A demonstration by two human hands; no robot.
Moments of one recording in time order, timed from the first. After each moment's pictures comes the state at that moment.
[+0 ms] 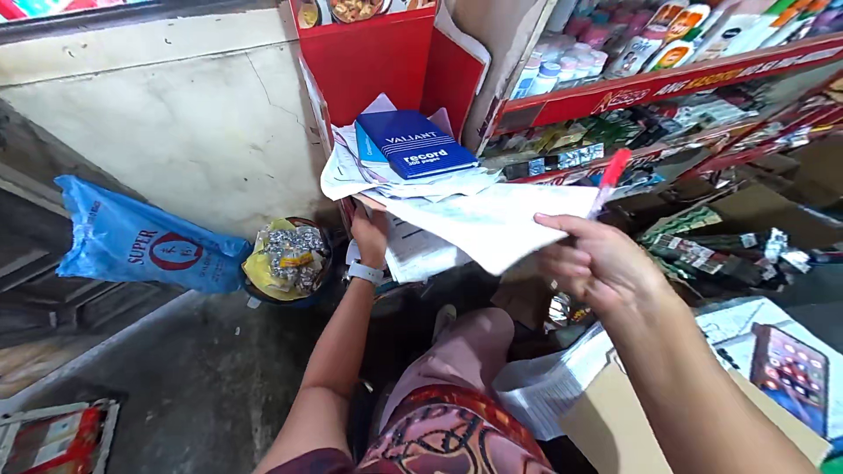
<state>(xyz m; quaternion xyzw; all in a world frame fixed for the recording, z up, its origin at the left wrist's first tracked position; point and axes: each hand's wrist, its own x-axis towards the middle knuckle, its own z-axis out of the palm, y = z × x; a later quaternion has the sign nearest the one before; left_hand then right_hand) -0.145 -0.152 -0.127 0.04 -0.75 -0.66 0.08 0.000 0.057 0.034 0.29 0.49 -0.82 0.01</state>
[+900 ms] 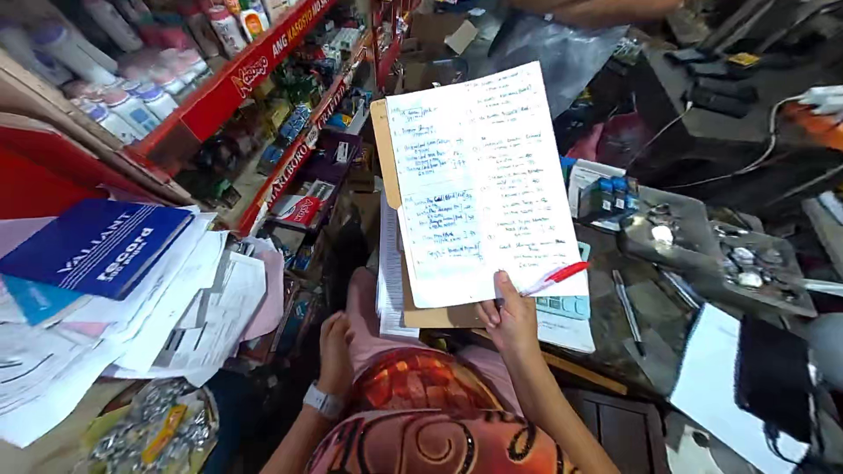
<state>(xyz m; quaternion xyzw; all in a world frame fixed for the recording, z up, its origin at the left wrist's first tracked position) 0.053 -0.061 -0.189 -0.06 -0.68 -0.60 -0.42 0.268 0.074 -0.130 0.37 0.30 -0.67 -0.57</state>
